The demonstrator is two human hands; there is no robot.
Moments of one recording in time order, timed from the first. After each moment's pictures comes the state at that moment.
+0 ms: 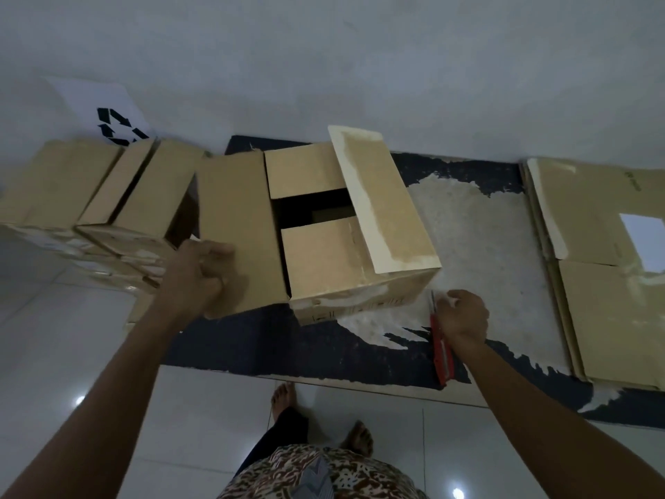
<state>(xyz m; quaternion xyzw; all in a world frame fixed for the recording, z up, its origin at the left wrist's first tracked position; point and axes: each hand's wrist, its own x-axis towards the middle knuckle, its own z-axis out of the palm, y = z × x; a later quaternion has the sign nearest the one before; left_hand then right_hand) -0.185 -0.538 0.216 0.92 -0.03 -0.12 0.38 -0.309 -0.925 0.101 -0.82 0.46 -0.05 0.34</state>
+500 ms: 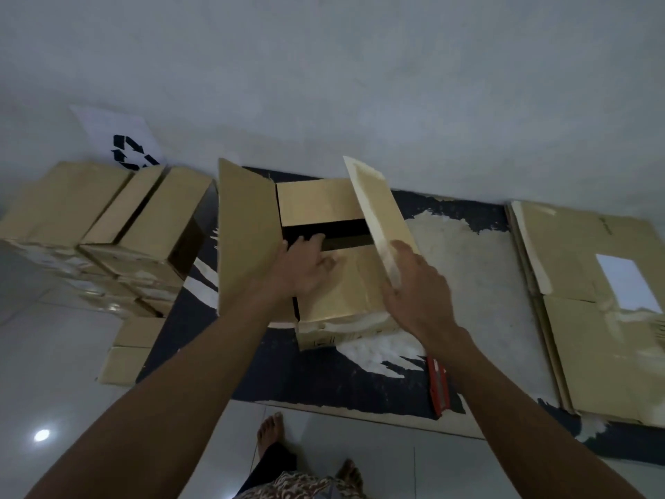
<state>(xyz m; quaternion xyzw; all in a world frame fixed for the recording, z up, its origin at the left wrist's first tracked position) -0.159 -0.668 0.249 0.93 -0.21 -0.21 0.20 -0.260 -0.849 0.228 -0.97 0.11 -0.09 0.22</state>
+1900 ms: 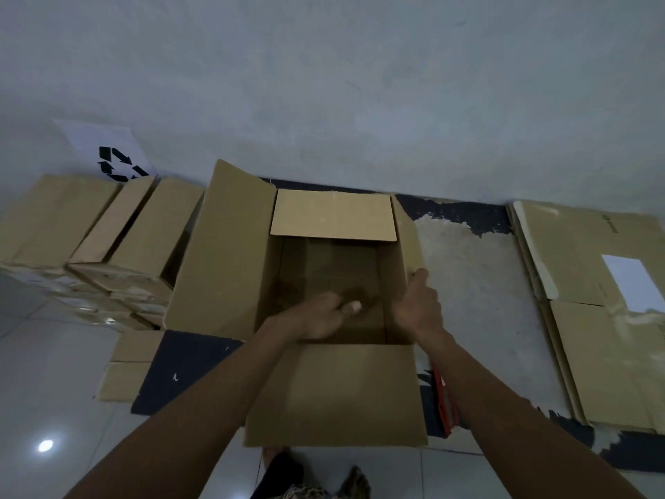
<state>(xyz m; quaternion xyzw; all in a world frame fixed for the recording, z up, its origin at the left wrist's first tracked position) -0.159 -0.685 0.196 0.84 -0.23 -0.41 0.26 -0.226 -0.851 0.203 -0.89 0.35 0.07 0.30</state>
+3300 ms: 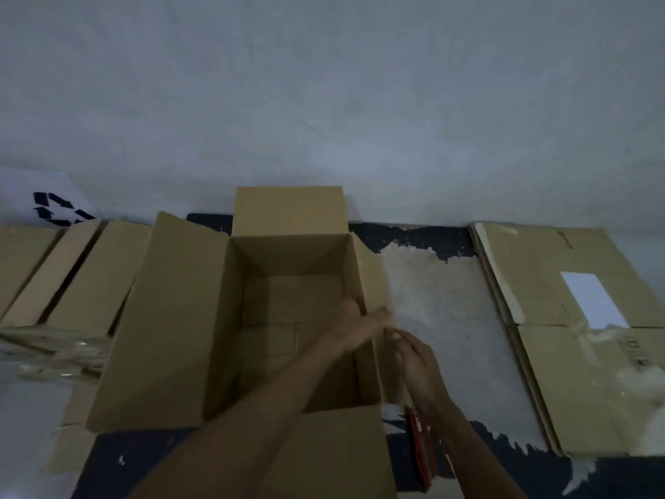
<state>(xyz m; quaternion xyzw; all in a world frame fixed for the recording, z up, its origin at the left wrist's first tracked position) -0.145 -0.803 0.205 0.78 -0.06 -0.41 0.46 -0.257 -0.901 0.168 -0.74 0.35 -0.01 0.58</state>
